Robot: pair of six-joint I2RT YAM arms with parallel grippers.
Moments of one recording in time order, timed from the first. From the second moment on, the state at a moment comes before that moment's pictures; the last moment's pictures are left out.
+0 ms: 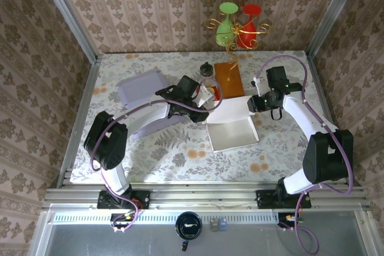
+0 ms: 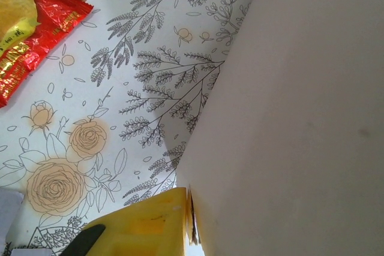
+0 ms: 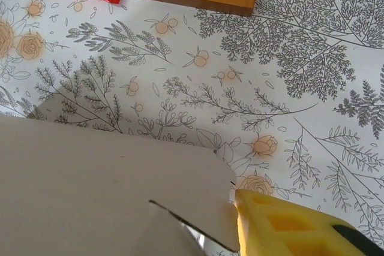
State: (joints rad) left arm -0.74 1.77 1.31 -0.51 0.34 0.10; right arm 0.08 1.51 1.15 -0.75 -0.21 -0.13
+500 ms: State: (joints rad) left arm -0.77 1.77 1.33 -0.54 0.26 0.08; right arm 0.10 1.51 1.15 -0.74 -0.20 -0.13
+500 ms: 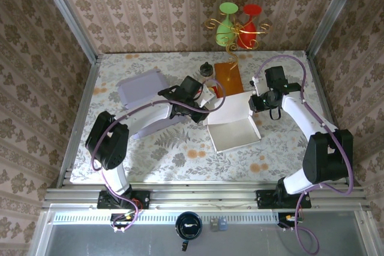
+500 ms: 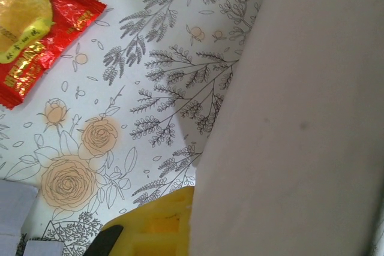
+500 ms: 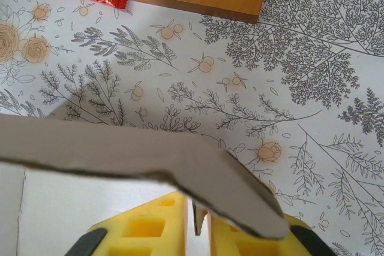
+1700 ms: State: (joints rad) left arm -0.74 1.82 1.36 -0.41 -0.06 -0.33; right arm 0.35 1.34 0.93 -0.38 0.12 0.23
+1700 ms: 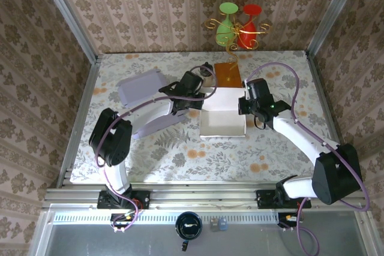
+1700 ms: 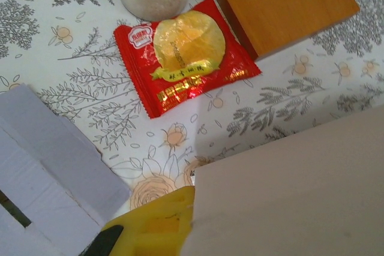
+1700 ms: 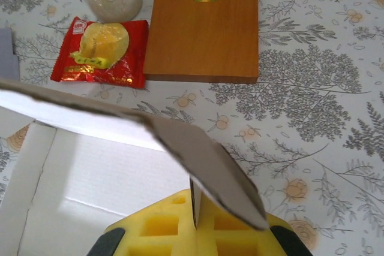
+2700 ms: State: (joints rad) left arm -0.76 1.74 1.15 -0.13 -0.07 -0.44; right arm 0.39 1.27 0.74 -0.24 0.16 0.30
